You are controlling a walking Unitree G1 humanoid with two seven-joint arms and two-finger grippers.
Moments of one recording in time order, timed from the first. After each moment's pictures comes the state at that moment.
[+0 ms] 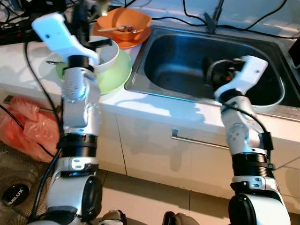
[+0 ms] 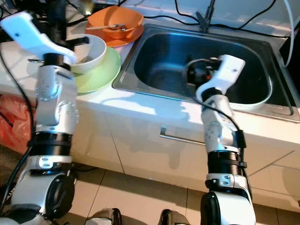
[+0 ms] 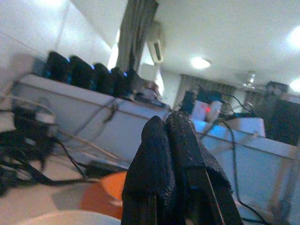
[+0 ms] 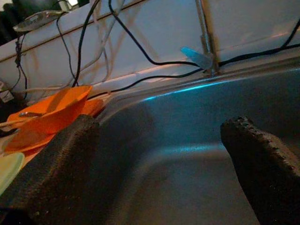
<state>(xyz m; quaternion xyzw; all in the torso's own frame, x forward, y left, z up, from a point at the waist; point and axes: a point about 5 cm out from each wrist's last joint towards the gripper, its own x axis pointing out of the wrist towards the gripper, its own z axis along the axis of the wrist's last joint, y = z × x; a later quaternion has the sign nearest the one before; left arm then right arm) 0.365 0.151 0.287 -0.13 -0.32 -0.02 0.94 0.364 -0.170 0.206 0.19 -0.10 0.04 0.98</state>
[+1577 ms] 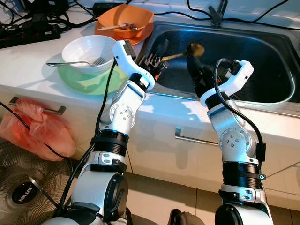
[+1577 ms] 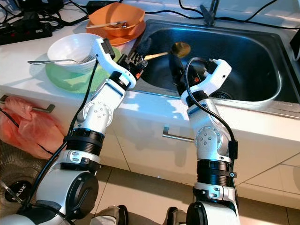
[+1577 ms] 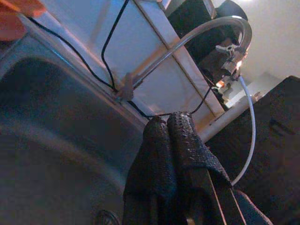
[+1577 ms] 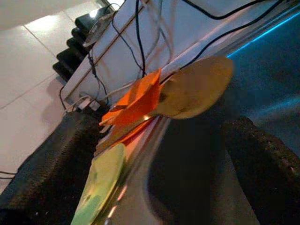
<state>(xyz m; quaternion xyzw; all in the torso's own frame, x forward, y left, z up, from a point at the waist) 0.379 0.050 0.236 -0.42 -0.04 -0.29 0.86 0.345 -0.126 0.212 0.36 -0.07 0.16 0.92</state>
